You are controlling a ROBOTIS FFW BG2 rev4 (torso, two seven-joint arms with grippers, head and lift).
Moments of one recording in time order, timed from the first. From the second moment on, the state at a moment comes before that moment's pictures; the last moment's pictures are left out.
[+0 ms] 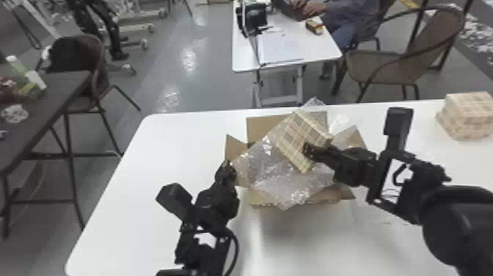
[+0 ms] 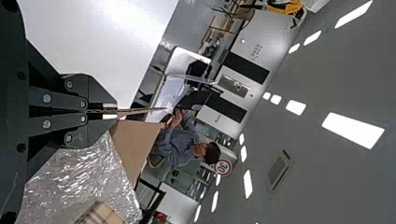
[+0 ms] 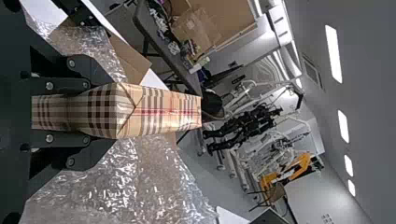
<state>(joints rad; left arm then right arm) 0.19 0.06 -0.16 -1.54 0.52 -0.29 -0.03 -0.14 -0.07 0.16 -1.63 -0.41 0.61 0.59</state>
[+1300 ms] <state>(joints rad) 0.19 0.07 -0.16 -1.54 0.52 -0.29 -0.04 -0.08 -0.07 -0.05 -1.85 -0.38 0.53 0.55</state>
